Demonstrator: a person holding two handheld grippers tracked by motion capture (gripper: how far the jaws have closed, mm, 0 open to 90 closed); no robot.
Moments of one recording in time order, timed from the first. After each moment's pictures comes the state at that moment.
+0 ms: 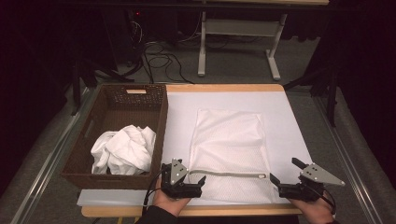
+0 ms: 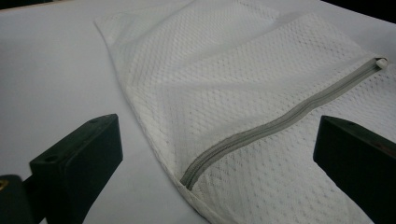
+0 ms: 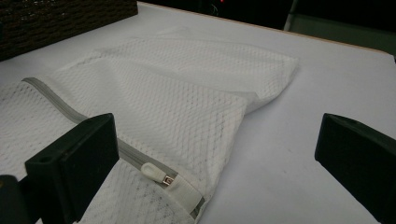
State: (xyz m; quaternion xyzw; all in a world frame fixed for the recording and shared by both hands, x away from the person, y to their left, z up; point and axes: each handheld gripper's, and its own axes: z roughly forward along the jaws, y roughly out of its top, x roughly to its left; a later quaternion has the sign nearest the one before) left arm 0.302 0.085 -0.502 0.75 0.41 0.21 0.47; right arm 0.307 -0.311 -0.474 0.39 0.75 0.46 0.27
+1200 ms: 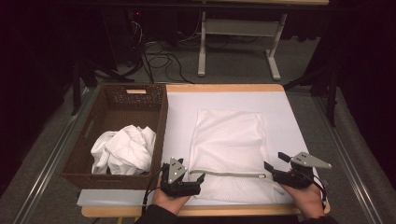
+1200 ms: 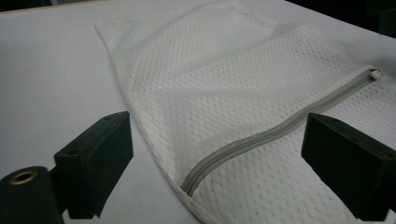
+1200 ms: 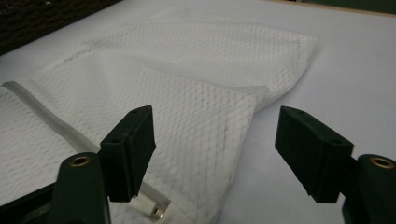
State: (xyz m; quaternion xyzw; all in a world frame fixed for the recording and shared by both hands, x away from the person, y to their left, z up) left arm 0.302 0.088 -0.500 0.74 0.41 0.21 0.48; right arm 0.349 -0.297 -0.479 0.42 0.77 0.43 0.22
